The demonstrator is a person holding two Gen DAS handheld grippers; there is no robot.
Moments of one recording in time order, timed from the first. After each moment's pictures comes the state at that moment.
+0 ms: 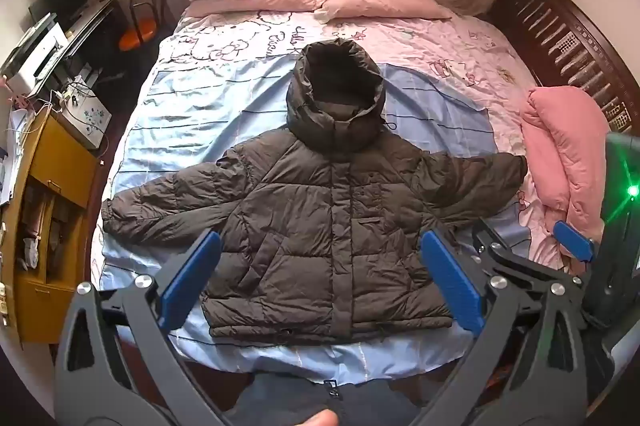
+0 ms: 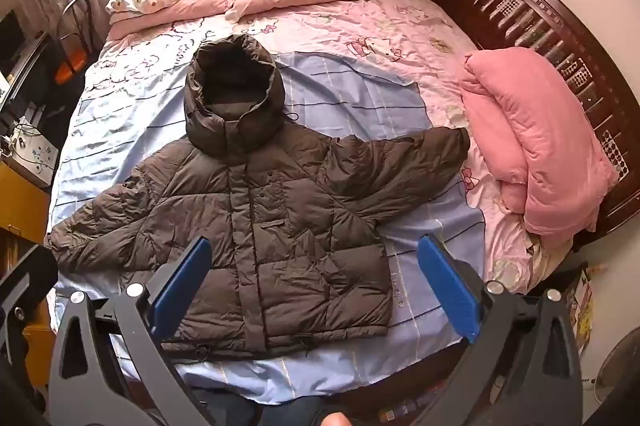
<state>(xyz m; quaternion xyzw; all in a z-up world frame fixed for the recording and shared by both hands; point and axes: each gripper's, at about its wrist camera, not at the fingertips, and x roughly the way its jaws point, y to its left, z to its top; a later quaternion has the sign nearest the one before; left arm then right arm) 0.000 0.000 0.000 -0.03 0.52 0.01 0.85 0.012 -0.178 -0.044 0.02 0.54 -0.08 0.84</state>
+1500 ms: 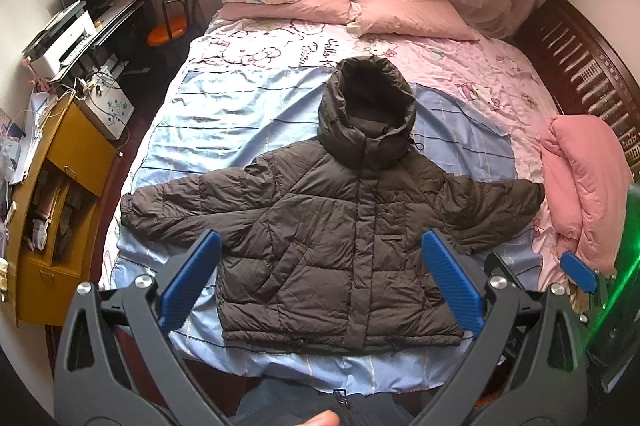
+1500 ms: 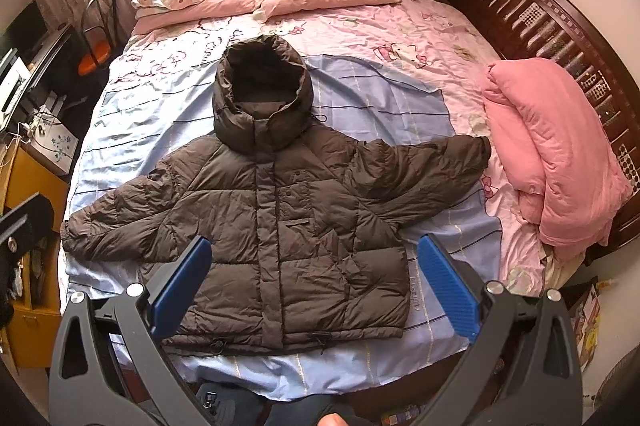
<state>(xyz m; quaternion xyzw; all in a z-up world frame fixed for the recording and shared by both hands) 0.001 0.030 0.009 -0.05 0.50 0.06 0.86 0.005 -0.154 -0.039 0.02 0.53 -0.04 0.84</state>
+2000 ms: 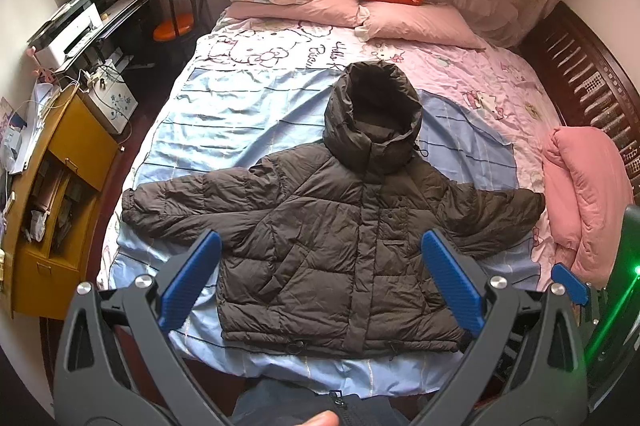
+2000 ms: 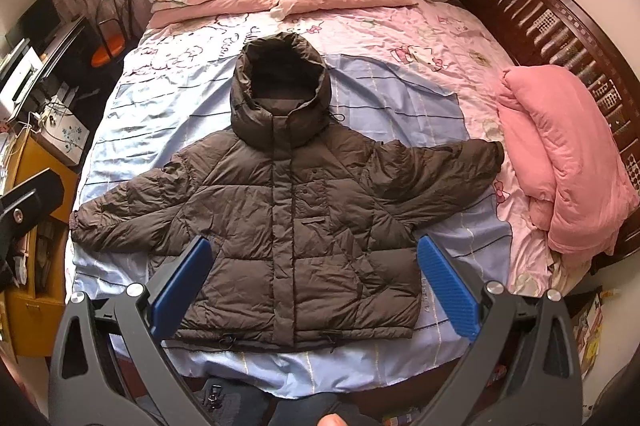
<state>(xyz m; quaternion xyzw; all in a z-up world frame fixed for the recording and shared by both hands) 0.005 0.040 0.012 -0.06 0.50 0.07 0.86 0.003 -0.134 -0.038 0.01 0.53 -0.01 0.85</state>
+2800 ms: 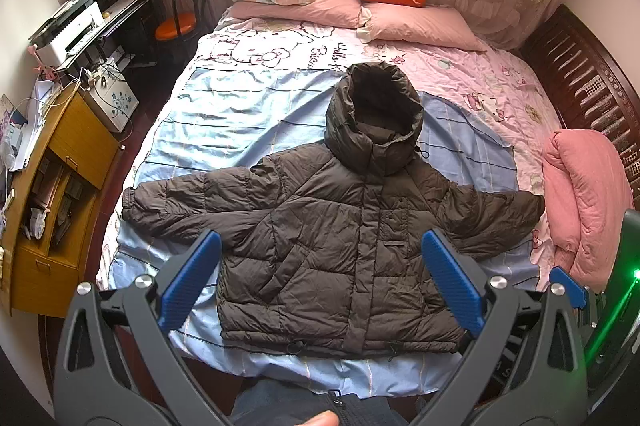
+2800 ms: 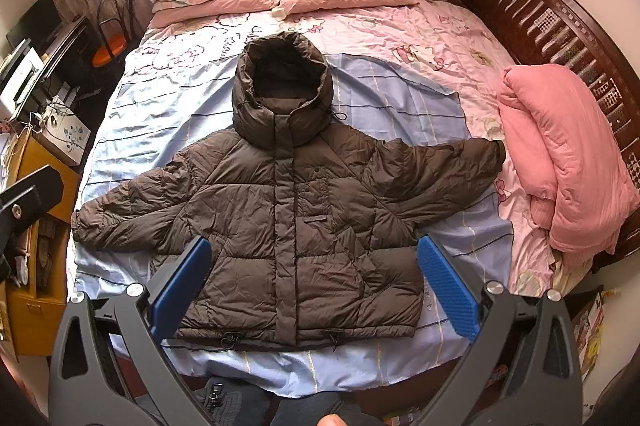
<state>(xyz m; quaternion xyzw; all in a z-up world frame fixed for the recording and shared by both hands) 0.003 0.043 0.011 -0.06 0.50 0.06 0.86 0.003 -0.132 -0.039 0.01 0.53 -0.01 0.84</state>
